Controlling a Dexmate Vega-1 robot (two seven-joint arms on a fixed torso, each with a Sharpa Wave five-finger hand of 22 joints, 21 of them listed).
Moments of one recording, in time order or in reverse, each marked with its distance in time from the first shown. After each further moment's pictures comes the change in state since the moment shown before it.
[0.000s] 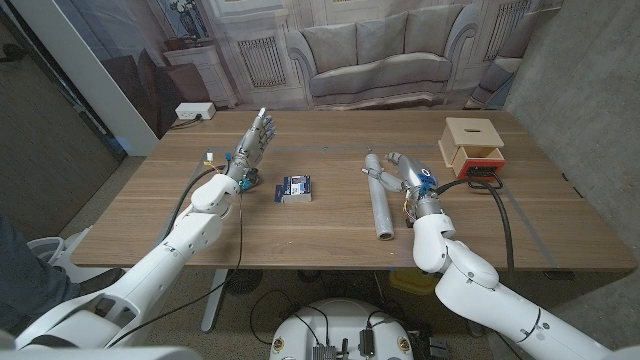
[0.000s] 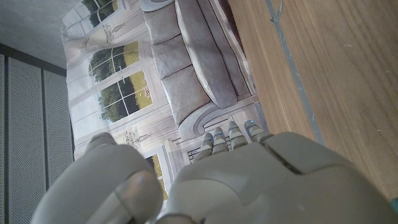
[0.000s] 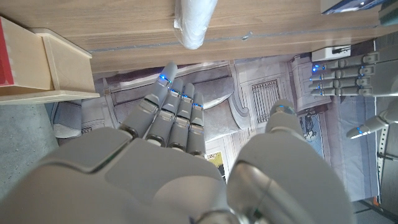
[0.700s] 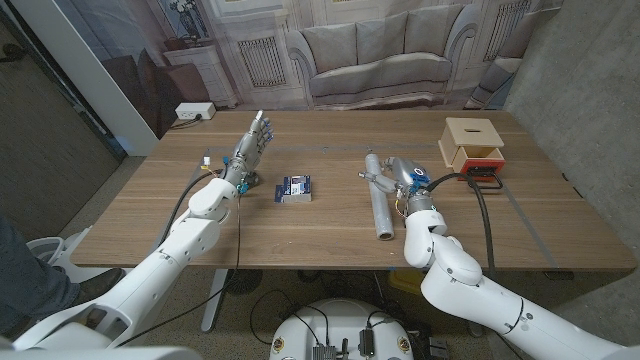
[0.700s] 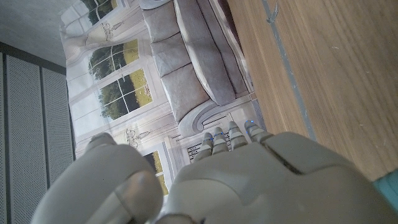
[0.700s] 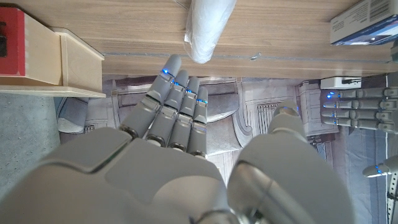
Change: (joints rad) left arm 0.047 0.017 -0.016 -0.051 -0.001 0.003 0.031; left_hand 0.000 0.000 -0.008 0.000 0.000 0.005 -0.005 0.000 0.000 0.000 0.000 0.000 0.000 0.000 0.000 0.000 0.000 0.000 0.000 0.000 0.000; right arm 0.110 0.005 -0.137 -0.003 -0.094 -0.205 0.095; right_hand -0.008 -0.008 -0.035 0.026 0.011 0.106 -0.020 0.010 0.005 0.129 -0.015 0.012 0.000 0.140 -0.032 0.018 0.000 0.120 -0.023 0.006 0.005
